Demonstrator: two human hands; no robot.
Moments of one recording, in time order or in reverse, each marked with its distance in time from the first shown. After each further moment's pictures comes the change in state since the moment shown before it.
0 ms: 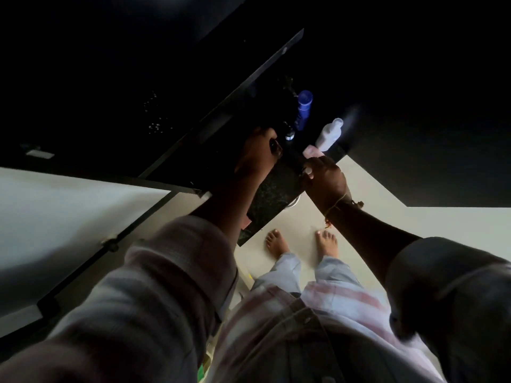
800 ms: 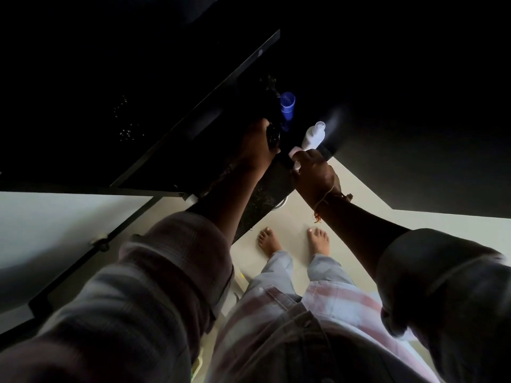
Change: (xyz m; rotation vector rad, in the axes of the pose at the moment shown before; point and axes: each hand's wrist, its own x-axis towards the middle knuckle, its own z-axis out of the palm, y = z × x) left_hand 0.023 0.024 0.024 -0.076 0.026 -0.052; right_hand 0.019 0.013 -0.012 -0.058 -0.010 -0.079
